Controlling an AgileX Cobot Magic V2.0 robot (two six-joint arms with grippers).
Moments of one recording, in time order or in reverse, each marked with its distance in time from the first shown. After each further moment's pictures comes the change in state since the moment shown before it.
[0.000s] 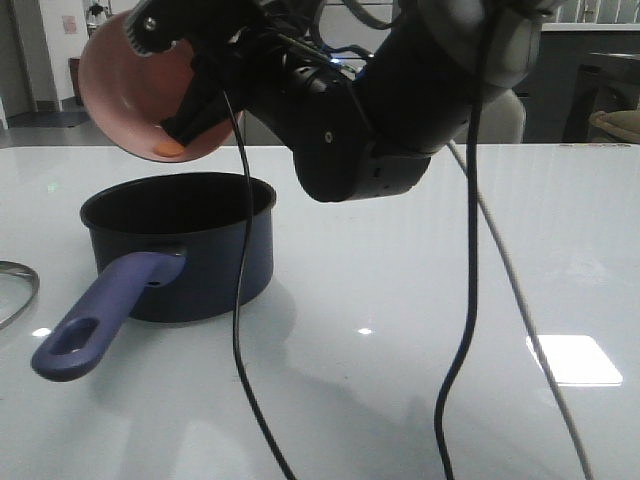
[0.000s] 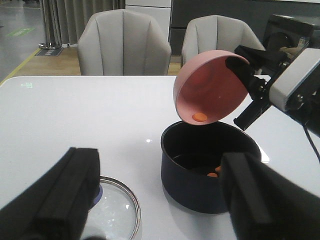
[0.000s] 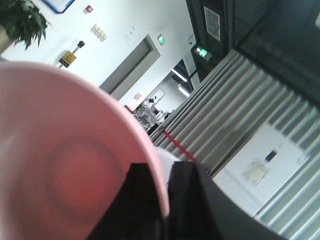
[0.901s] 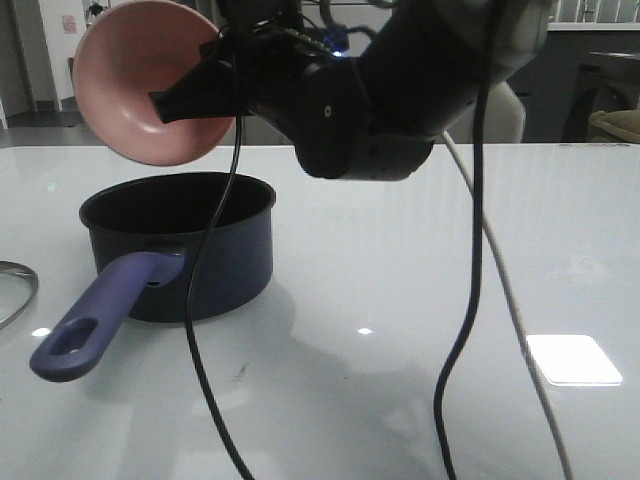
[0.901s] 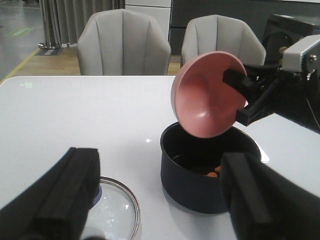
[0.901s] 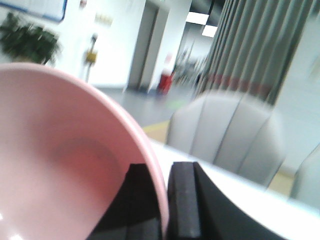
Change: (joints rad) left arm 0.000 0.000 0.000 0.000 0.000 0.000; right arm 0.007 -0.055 0.000 0.133 0.306 0.531
